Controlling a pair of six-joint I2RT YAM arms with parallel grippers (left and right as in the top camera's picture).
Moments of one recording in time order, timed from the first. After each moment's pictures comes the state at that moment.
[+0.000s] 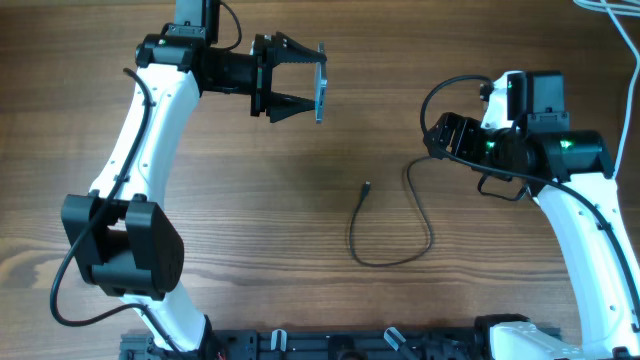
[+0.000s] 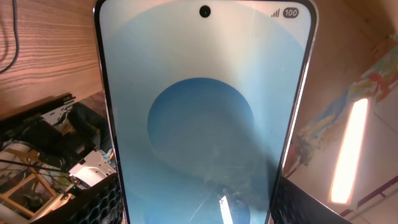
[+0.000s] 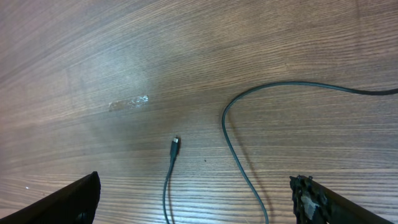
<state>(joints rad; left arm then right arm) -0.13 1.90 1.72 -0.96 1.40 -1.05 0.06 1.34 1.20 -0.96 -0.27 0.36</state>
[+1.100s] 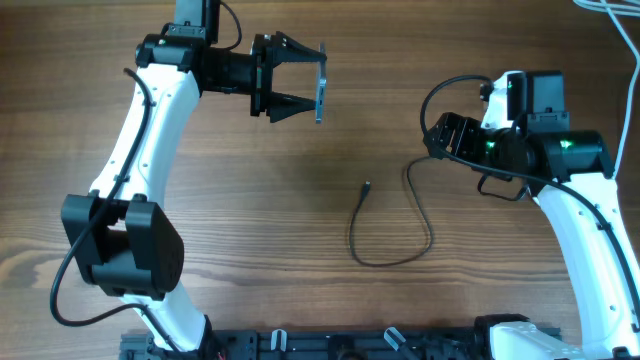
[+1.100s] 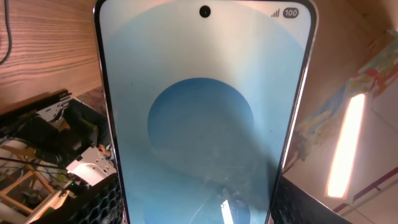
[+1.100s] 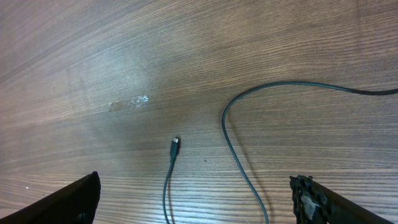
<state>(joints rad) -0.13 1.90 1.72 -0.96 1.42 -1.05 0.06 1.34 1.20 -0.96 -0.27 0.36</state>
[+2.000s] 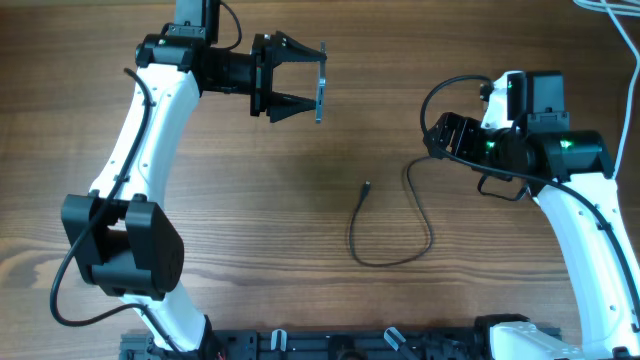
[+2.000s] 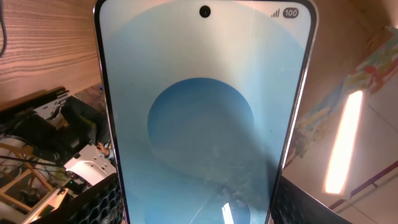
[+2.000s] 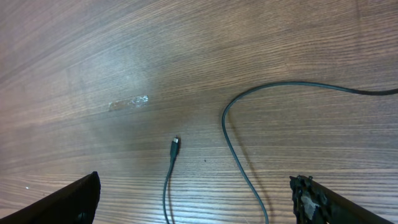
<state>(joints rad) -0.13 1.90 1.72 -0.96 1.44 -1.05 0.06 1.34 1.20 -0.96 -0.27 0.36</state>
